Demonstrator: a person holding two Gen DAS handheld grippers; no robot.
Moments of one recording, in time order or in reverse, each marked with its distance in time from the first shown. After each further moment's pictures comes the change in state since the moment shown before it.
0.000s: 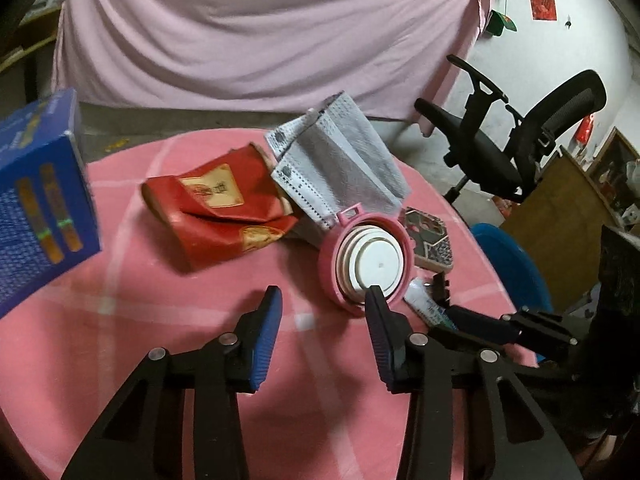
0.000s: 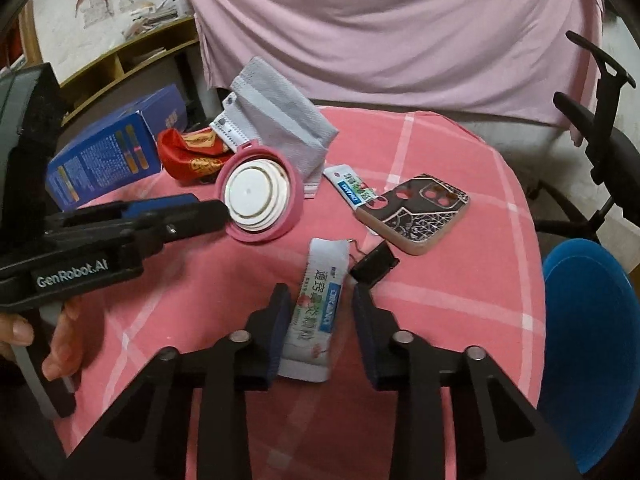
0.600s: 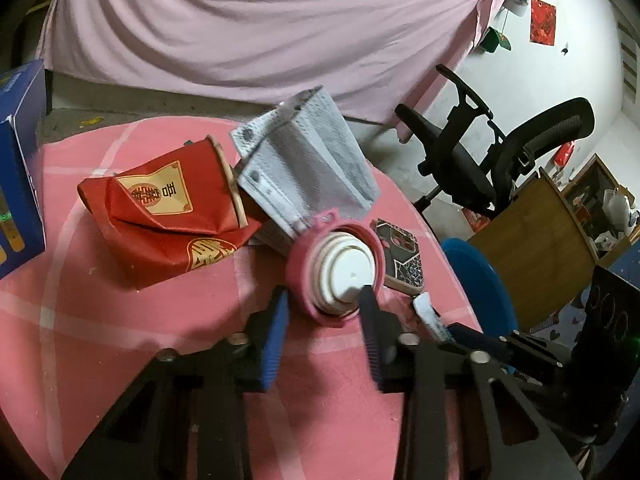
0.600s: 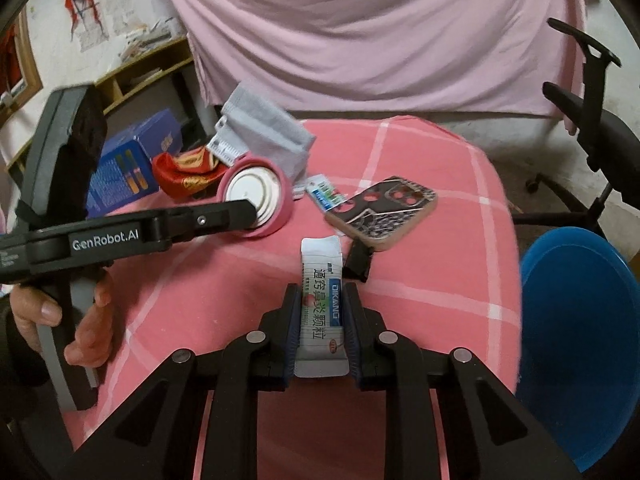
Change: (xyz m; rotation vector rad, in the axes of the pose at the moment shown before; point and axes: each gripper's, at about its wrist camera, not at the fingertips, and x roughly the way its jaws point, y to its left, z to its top) left arm 0.010 0.004 0.020 -0.076 0.003 -0.123; right arm -0.018 -0.026 -0.002 0.065 -0.051 0.034
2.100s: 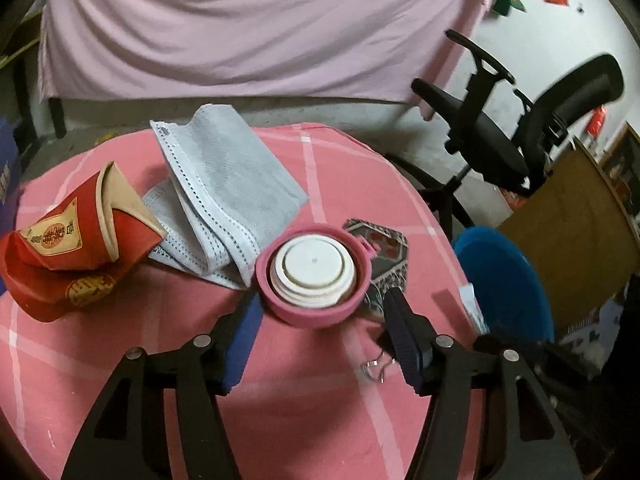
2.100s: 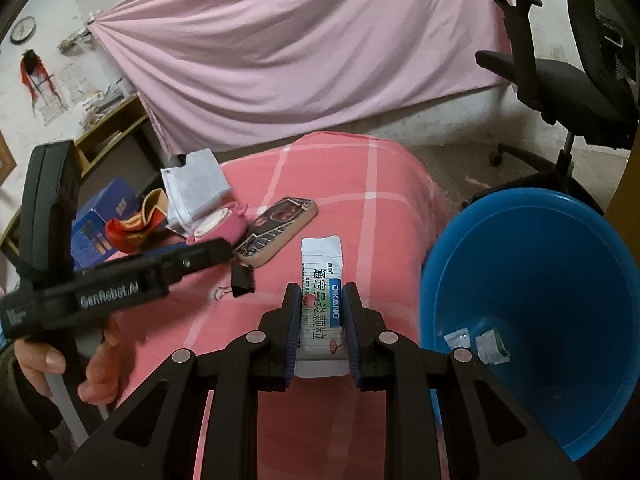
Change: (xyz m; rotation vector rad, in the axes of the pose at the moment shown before) left arm 0.078 -0.072 0.018 0.053 0.058 0.180; right arm -0.016 -0.077 -0.007 0.205 -0.075 -0.025
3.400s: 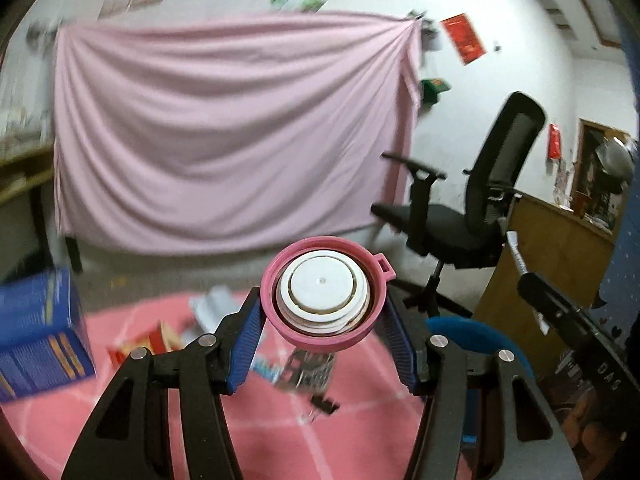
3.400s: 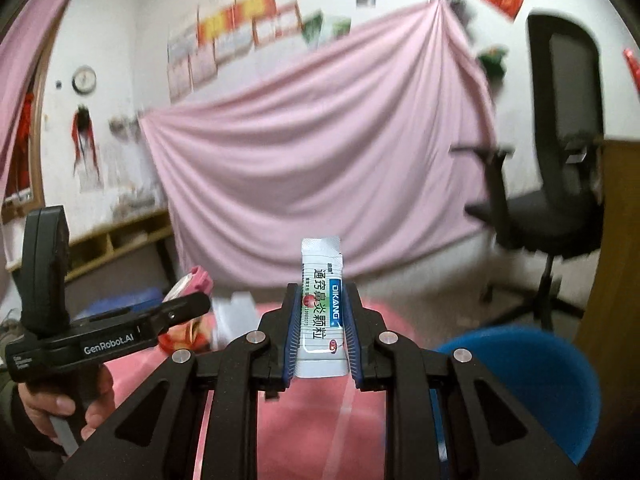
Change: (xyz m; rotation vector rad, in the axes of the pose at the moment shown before) left arm -0.139 -0.075 -0.047 0.263 -0.554 0.026; right arm -0.125 0.005 -0.008 -0.088 -0.657 -0.002
